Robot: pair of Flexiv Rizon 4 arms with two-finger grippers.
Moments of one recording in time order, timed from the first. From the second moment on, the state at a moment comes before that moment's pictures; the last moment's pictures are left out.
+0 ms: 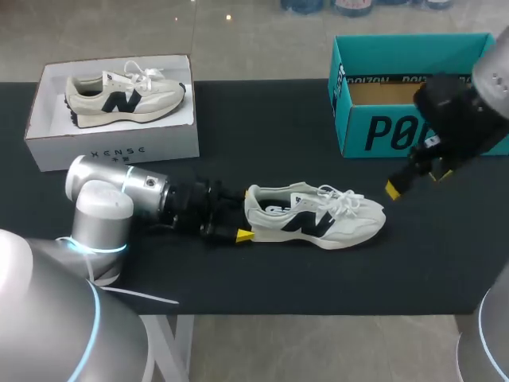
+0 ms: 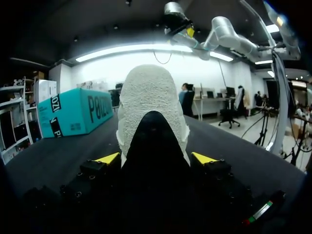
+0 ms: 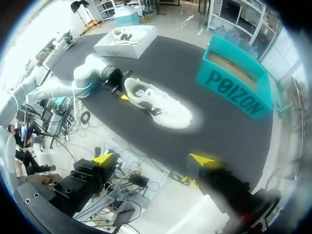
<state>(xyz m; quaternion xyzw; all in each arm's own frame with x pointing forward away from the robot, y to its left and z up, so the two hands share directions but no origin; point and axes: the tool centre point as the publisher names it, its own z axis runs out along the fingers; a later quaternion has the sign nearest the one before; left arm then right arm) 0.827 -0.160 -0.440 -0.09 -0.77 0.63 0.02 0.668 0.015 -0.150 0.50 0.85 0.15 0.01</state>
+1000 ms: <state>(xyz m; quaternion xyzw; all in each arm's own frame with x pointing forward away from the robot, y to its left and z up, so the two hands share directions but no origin) 0.827 -0.160 -0.440 -0.09 -0.77 0.63 0.02 0.758 0.123 -0.206 0.52 0.85 0.07 0.00</state>
